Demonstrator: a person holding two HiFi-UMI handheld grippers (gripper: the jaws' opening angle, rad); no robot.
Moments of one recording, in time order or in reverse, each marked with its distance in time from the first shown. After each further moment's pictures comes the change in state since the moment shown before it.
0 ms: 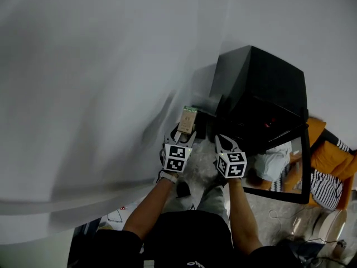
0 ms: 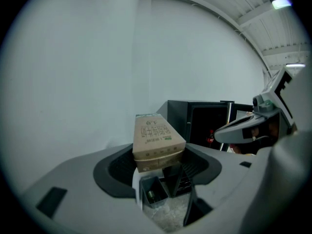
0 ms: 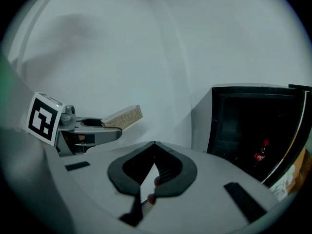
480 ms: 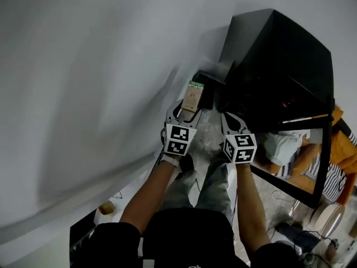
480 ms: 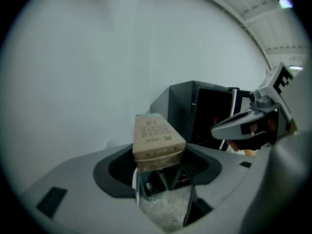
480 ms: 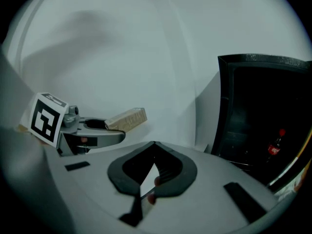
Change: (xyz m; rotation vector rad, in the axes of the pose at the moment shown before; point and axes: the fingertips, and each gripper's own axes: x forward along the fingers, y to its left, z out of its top) left arm 0.052 0.006 -0.072 -0.031 0.066 -0.013; right arm 0.060 -0.019 -0.052 -0.029 0.069 0.055
